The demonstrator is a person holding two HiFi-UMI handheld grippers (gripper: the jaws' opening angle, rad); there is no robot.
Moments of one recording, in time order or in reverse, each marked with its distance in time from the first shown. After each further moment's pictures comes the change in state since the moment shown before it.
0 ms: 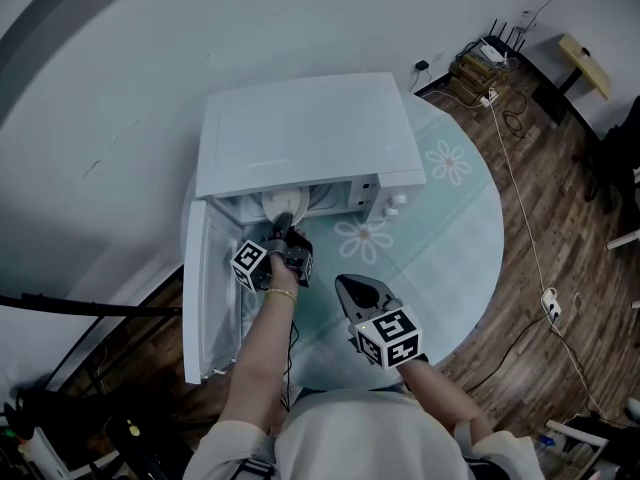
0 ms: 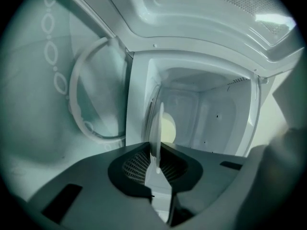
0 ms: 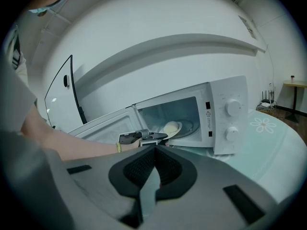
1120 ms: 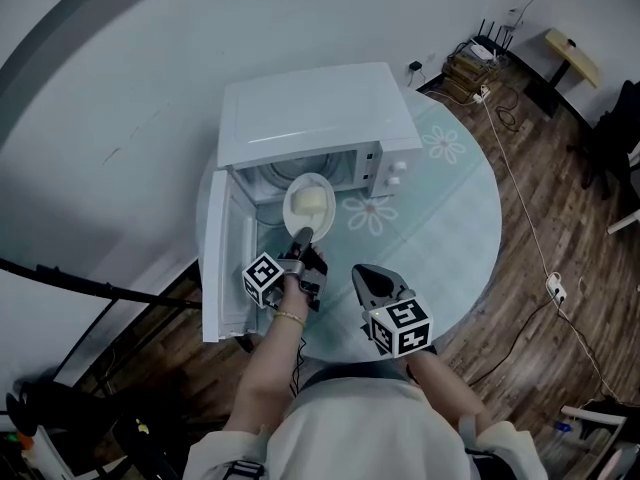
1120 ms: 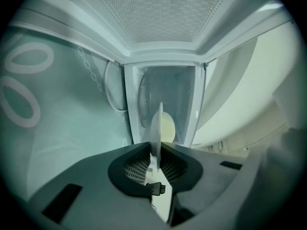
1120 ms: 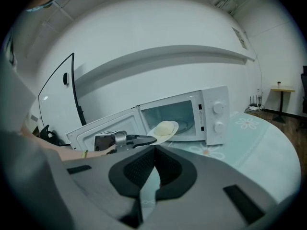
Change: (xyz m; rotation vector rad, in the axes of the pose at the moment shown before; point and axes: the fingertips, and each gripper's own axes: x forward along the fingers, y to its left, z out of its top) left arm -0.125 -0.017 -0.063 0.186 0.221 -0.025; right arm -0.054 0.043 -0.028 0.010 -0.055 -0.110
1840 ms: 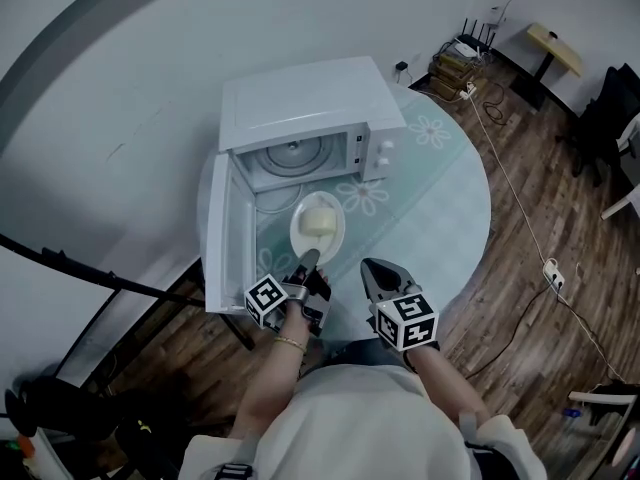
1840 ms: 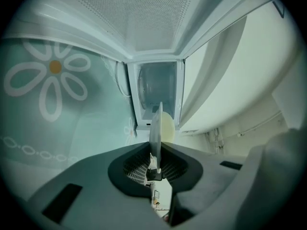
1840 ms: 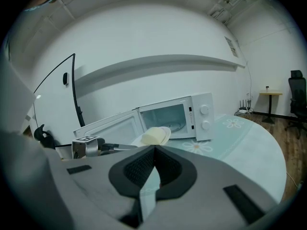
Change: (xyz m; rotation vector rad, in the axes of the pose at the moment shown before) left arm -0.097 -0.001 -0.071 0.062 0.126 -0.015; right arm -0.059 0.016 -0.024 0.012 -0.055 -0.096
